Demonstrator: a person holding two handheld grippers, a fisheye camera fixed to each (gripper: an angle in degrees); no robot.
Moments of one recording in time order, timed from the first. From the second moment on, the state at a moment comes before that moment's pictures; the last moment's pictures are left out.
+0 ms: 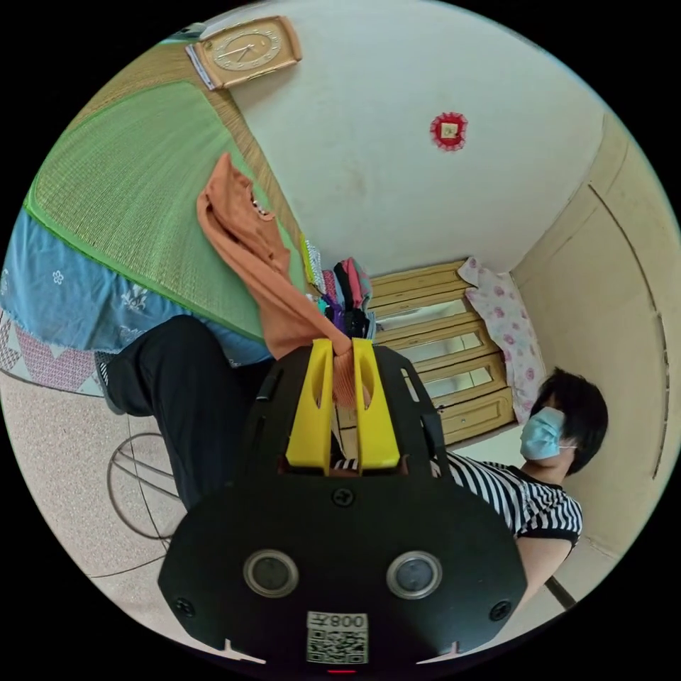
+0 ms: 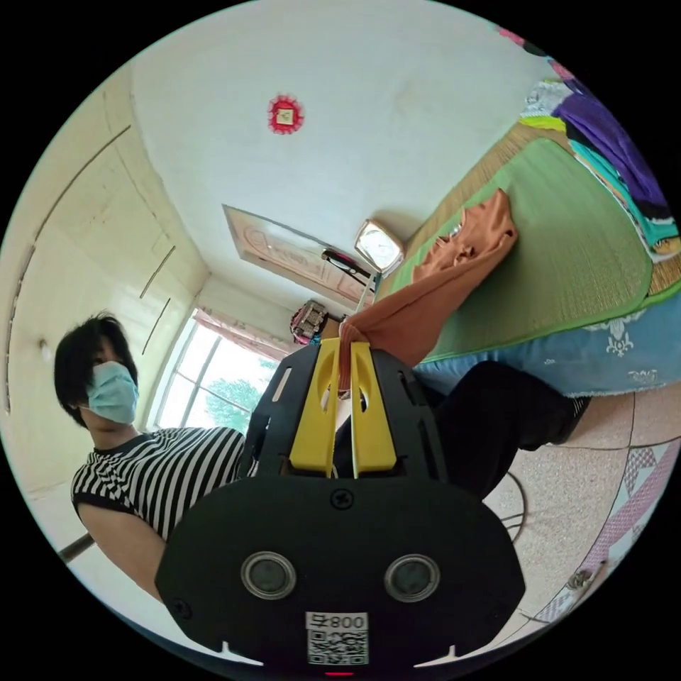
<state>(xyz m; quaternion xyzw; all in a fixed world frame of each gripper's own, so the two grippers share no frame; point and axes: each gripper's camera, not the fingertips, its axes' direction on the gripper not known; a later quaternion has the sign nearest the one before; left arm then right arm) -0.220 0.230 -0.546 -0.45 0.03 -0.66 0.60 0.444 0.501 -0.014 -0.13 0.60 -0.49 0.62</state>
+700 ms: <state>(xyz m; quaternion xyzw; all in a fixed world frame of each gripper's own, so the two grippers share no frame) -0.240 0.155 -0.505 -0.38 0.07 -0.67 0.64 0.394 0.573 -0.023 -0.16 0.55 -0.53 0.62</state>
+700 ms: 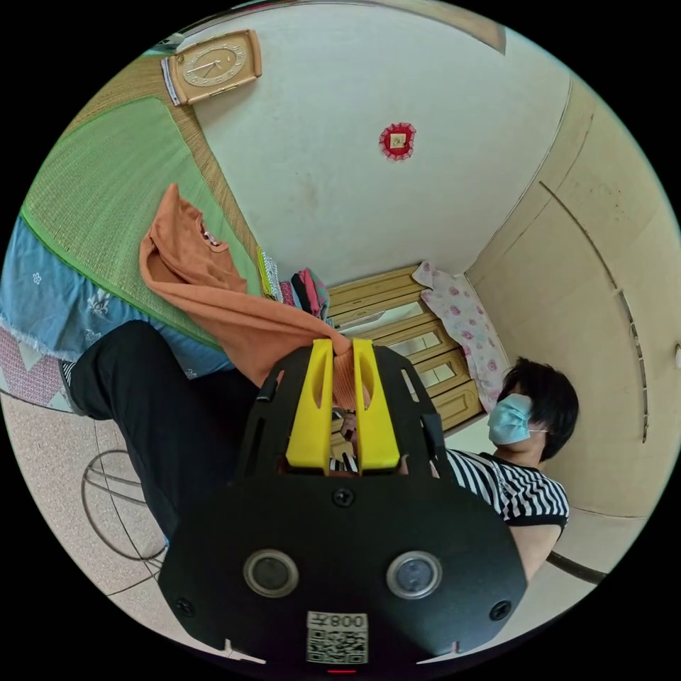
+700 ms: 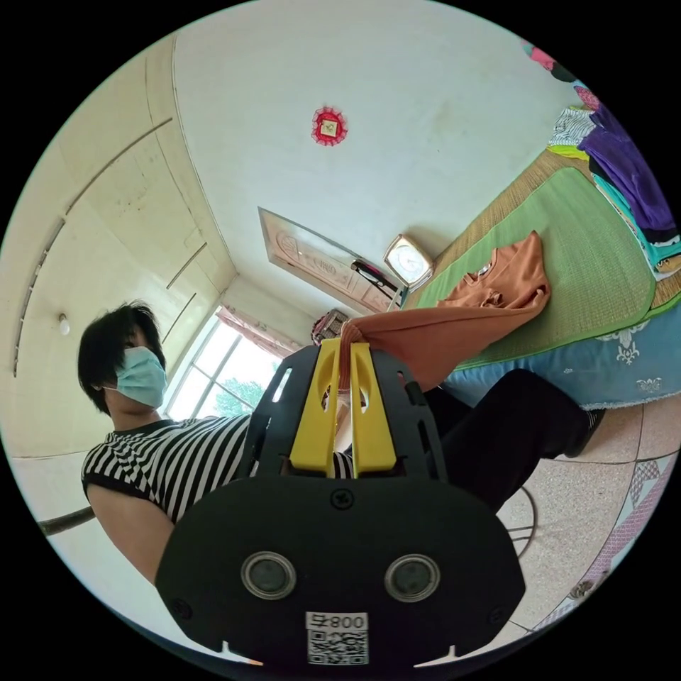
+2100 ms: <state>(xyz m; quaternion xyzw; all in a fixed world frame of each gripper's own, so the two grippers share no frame) -0.594 0.647 -0.158 -0.47 -0.13 -0.72 0.50 0.245 0.057 0.262 0.02 0.67 -0.36 0.65</state>
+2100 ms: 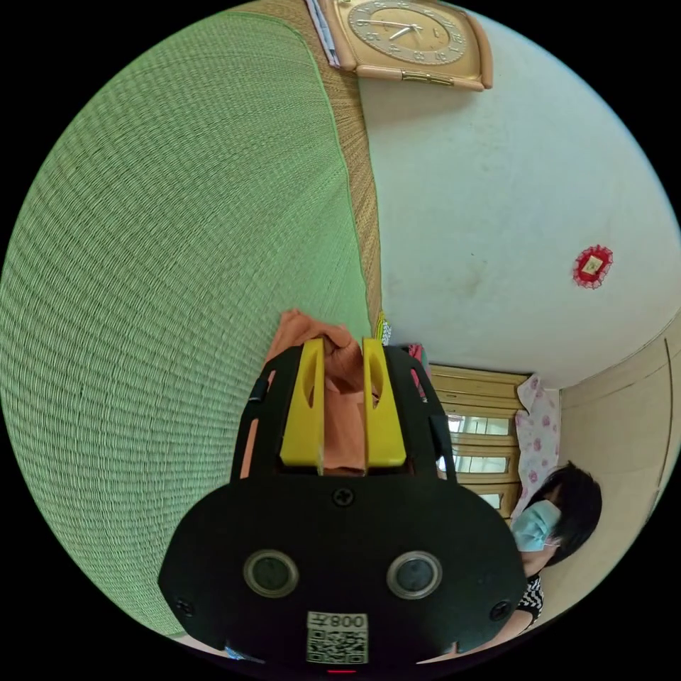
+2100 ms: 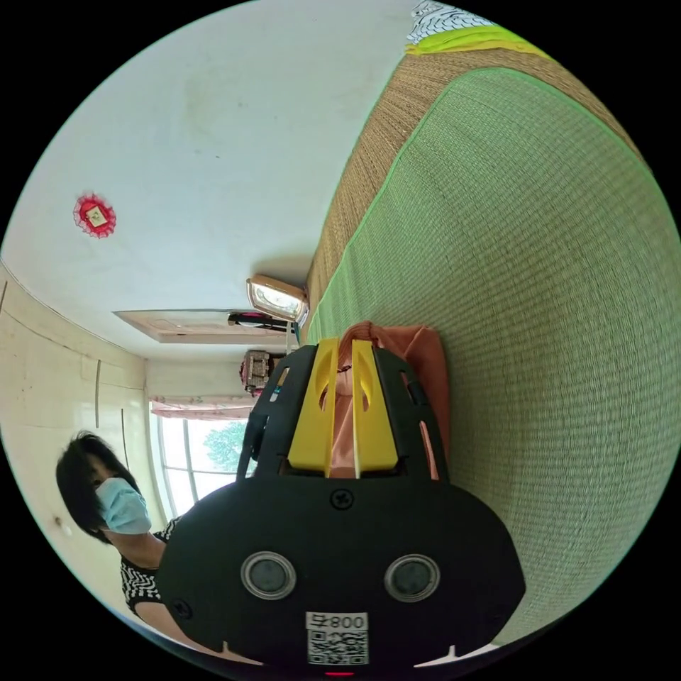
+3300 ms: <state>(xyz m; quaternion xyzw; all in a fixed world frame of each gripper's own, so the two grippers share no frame) -0.424 0.807 0.020 -0.78 -0.11 -0.28 0.55 0.507 0.132 0.489 -0.05 0.91 -0.38 0.16</state>
